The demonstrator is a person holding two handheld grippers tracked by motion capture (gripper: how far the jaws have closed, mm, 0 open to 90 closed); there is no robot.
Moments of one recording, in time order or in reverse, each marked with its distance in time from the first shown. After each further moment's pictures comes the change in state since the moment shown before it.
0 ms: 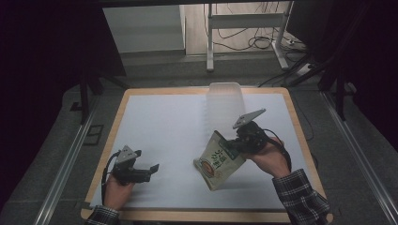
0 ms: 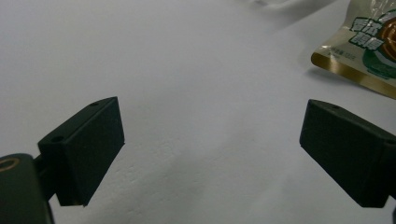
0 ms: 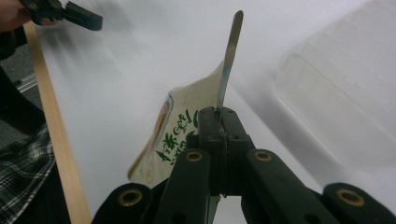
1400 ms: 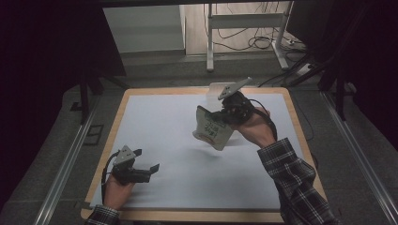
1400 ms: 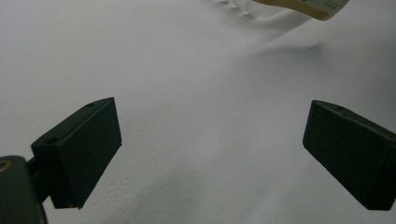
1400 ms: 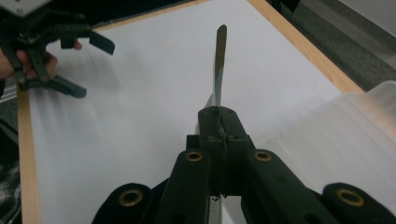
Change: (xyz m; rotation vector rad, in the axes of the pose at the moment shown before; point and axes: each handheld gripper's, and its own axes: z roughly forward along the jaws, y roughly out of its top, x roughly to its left) left arm 0.001 0.000 0.000 -0.023 0.000 0.019; right arm -0.020 0.083 -0.003 -0.096 -0.030 -0.122
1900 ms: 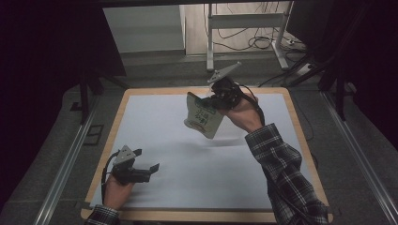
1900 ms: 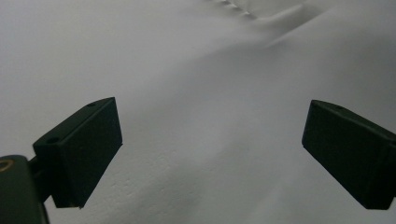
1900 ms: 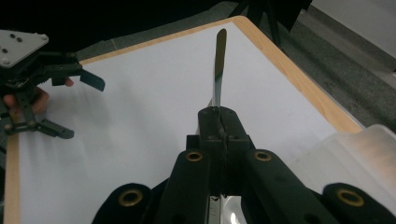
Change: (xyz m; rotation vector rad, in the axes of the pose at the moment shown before) left arm 0.001 0.000 0.000 -0.004 0.000 -0.002; right arm -0.018 0.039 0.017 -0.049 0.005 -0.012
